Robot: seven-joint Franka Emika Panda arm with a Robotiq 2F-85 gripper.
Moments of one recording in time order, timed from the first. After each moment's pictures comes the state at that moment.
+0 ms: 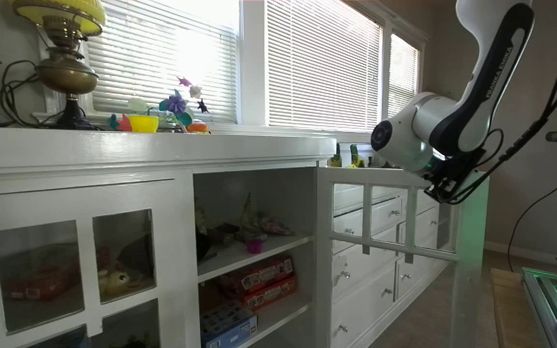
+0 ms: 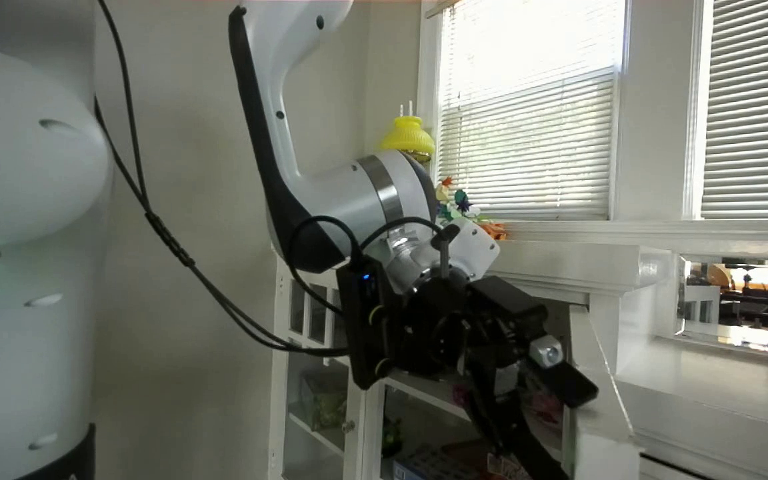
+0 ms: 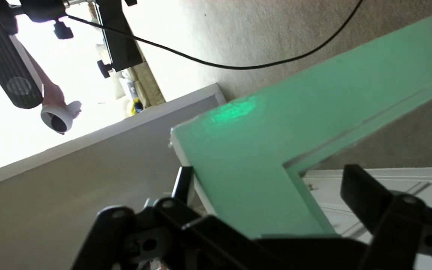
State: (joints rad) arm -0.23 -0.10 -0.23 -2.74 -1.34 1.88 1.41
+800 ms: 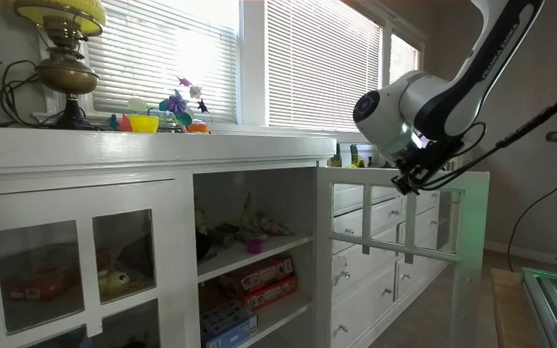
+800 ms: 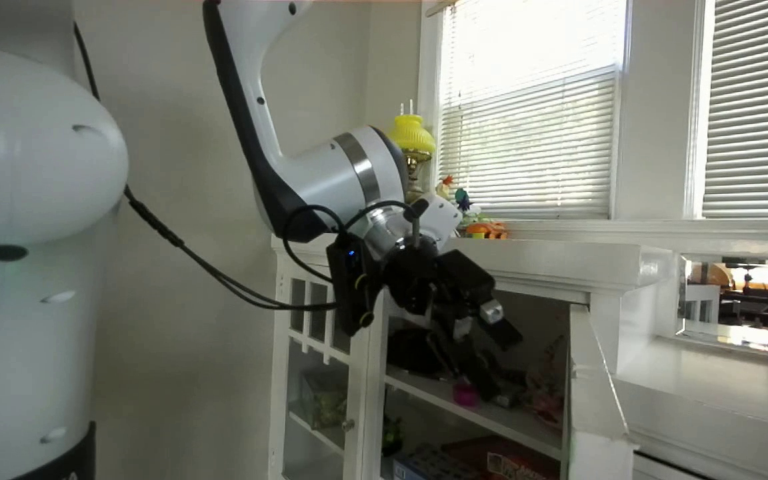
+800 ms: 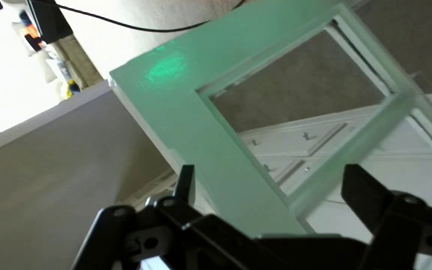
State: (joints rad) arm -0.12 -0.22 -0.14 -2.74 -1.20 1.97 1.41
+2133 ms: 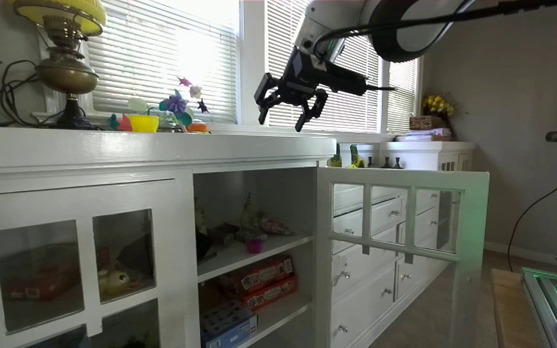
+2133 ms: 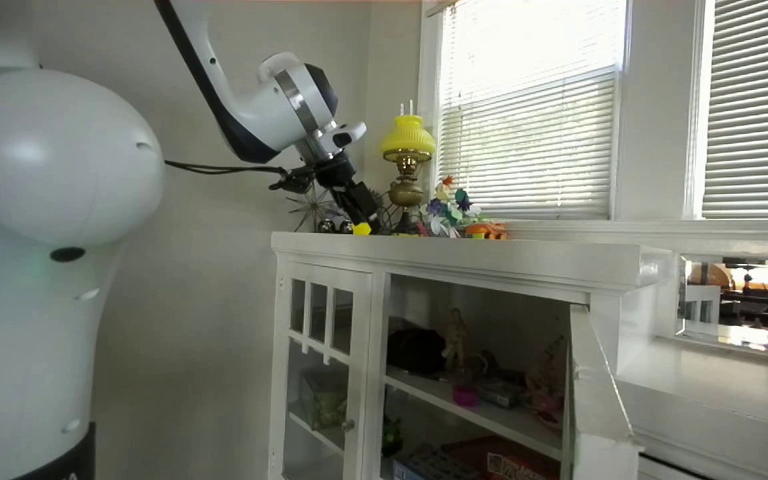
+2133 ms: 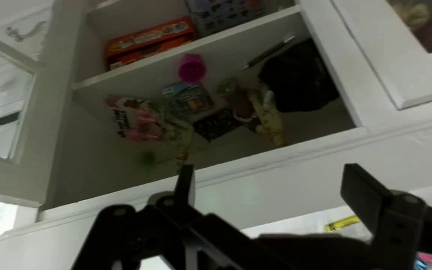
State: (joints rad) arm 0.11 -0.37 0.08 -2.53 -0.73 2.71 1.33
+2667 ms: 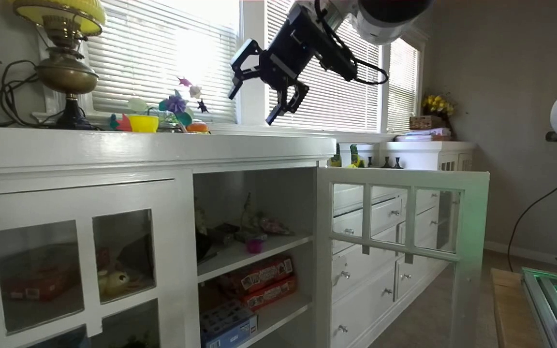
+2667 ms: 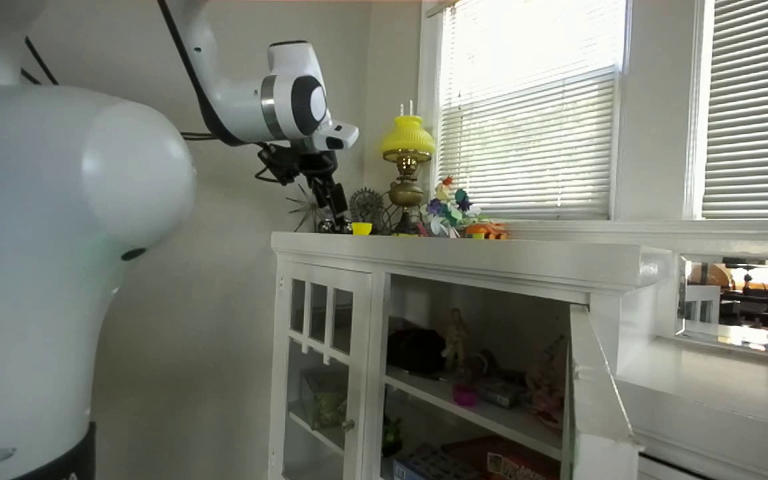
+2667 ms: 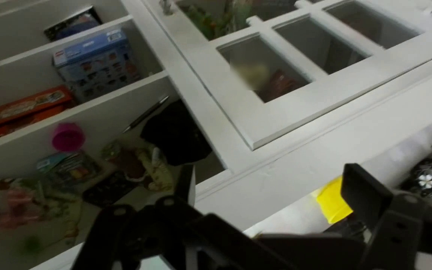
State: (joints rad) arm 0.50 -0.37 -0.19 -2.54 -0.19 2.89 0.91
